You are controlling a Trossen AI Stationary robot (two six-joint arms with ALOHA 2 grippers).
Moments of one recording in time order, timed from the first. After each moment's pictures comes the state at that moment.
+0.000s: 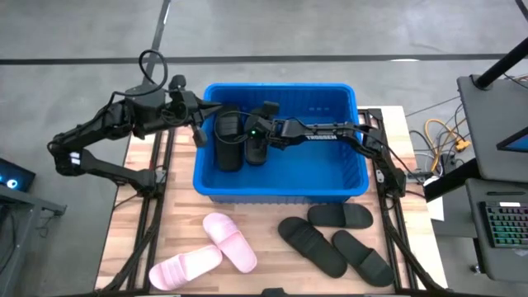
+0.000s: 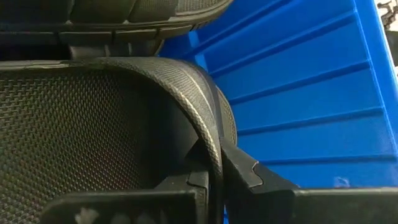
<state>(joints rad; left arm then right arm) 0.16 1.07 1.53 -0.70 -0.33 0.17 -0.27 2.17 1.74 -0.38 0.70 -0.40</state>
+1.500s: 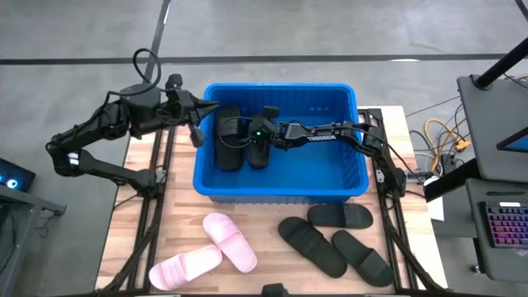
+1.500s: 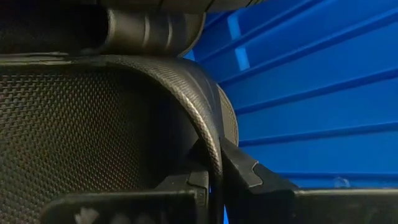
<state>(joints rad) 0.16 1.05 1.53 -0.70 -0.33 0.16 -0.30 2.17 1.59 -0.19 0.57 -0.47</state>
